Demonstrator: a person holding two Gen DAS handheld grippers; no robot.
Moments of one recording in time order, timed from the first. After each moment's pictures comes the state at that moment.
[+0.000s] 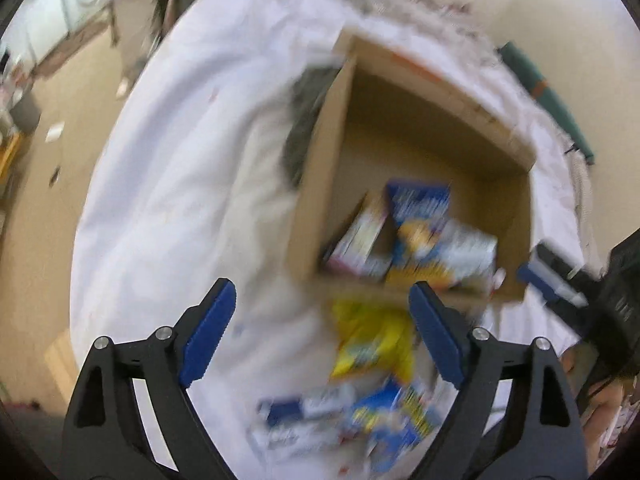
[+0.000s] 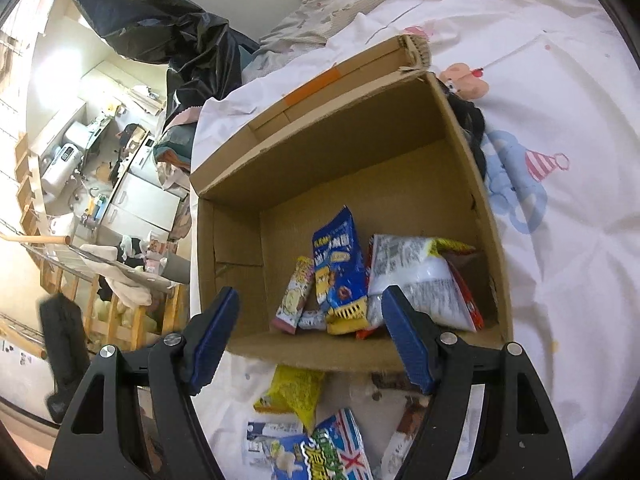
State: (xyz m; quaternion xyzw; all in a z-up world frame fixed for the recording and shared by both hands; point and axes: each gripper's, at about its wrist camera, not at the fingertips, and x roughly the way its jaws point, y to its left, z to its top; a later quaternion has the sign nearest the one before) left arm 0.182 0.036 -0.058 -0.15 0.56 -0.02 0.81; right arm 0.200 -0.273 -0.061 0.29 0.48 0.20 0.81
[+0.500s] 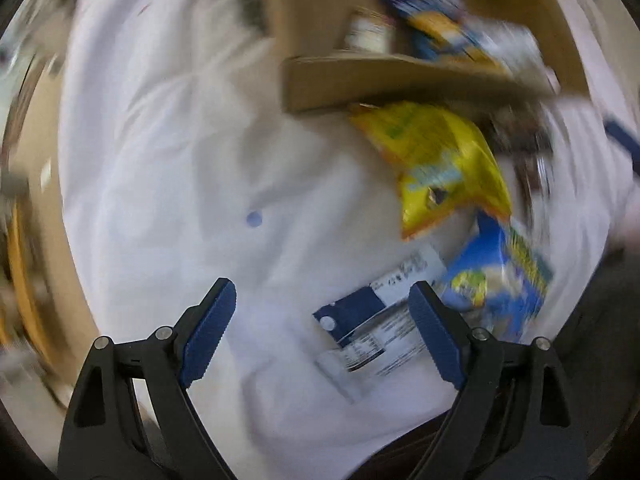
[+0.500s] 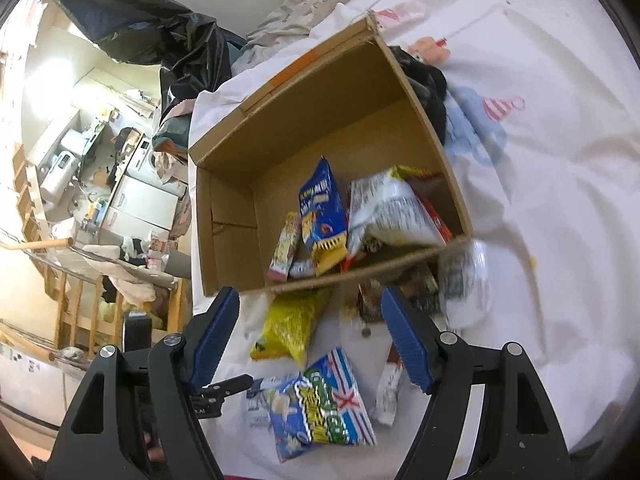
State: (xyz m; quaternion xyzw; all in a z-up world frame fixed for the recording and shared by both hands) left arm 0.159 -0.002 -0.125 0.09 0.69 -0.10 0.71; right arm 0.146 -0.292 -0.072 0.31 0.49 0.19 0.79
